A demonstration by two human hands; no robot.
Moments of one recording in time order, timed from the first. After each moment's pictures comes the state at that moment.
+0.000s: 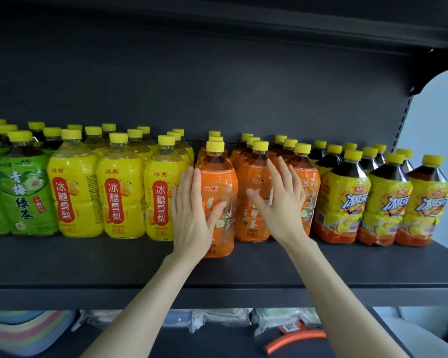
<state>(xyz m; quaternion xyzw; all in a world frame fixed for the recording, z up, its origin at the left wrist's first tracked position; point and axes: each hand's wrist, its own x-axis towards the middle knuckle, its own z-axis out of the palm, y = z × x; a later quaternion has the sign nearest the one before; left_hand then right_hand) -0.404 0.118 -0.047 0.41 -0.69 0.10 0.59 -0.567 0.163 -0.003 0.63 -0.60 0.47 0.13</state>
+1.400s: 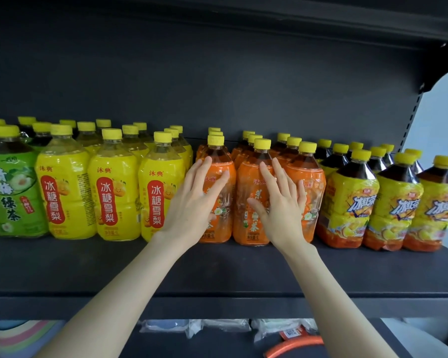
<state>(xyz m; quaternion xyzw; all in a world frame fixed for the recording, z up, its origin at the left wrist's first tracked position) -0.390 0.109 -0.011 0.43 -0.81 0.20 0.34 -0.573 0.141 -0.017 0.63 -0.60 0.43 0.23</state>
